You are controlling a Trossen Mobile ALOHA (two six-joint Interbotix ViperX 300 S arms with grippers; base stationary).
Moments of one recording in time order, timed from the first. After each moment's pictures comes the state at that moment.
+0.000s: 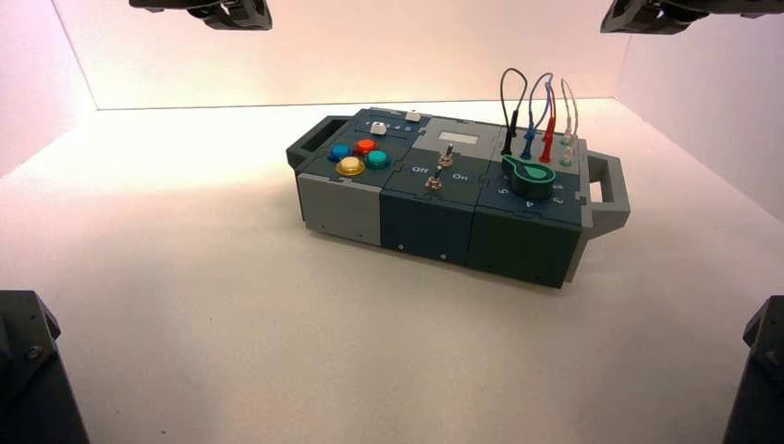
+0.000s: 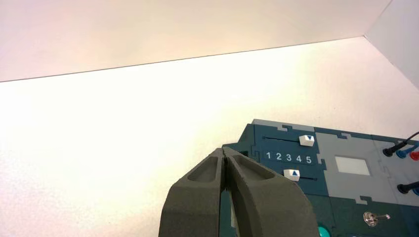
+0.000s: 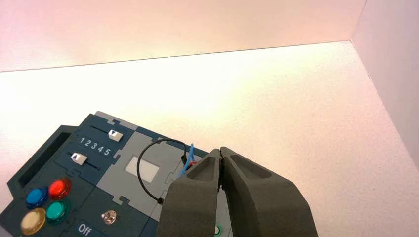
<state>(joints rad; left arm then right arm) -0.40 -0.24 0.93 -0.37 -0.13 0.19 0.25 -0.51 1.12 0.68 -0.10 -0.47</state>
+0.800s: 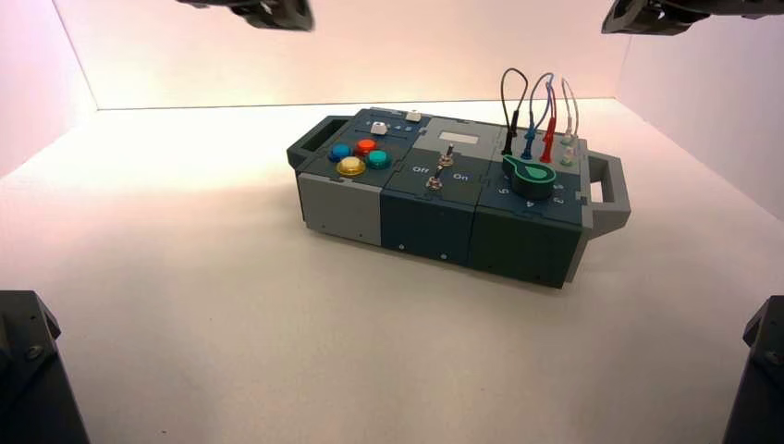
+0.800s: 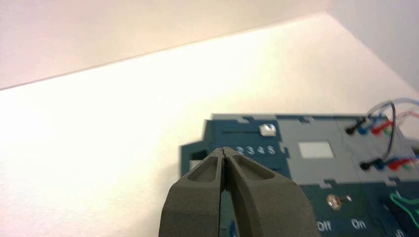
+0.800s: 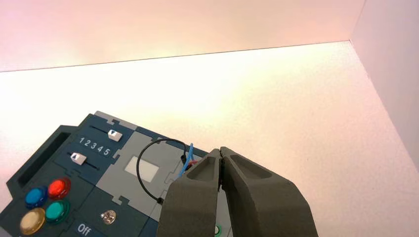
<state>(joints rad) -0.52 -0.14 0.83 -0.35 -0.06 0.20 0.25 -0.51 1.13 0.68 -0.11 -0.48</state>
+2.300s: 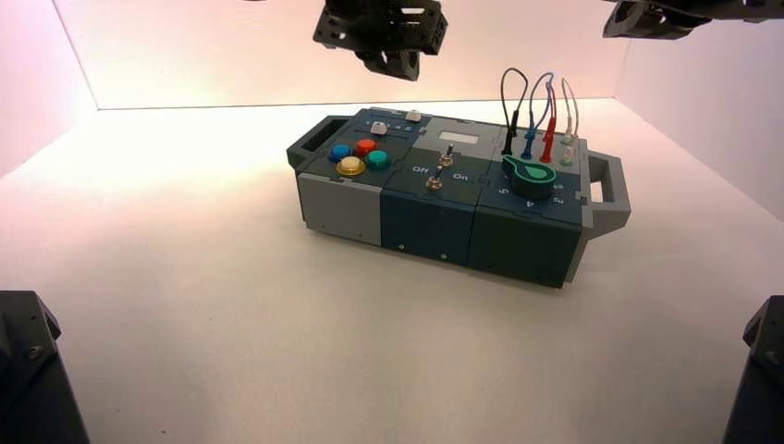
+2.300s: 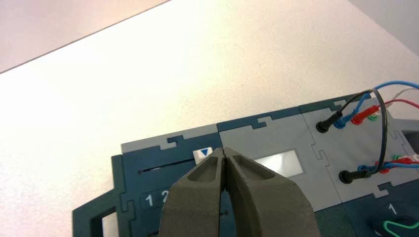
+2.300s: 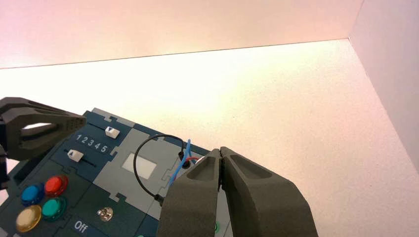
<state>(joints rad) -0.66 0.23 0.51 -0.31 0.01 0.20 0.24 -0.51 1.14 0.67 -0.12 -0.48</state>
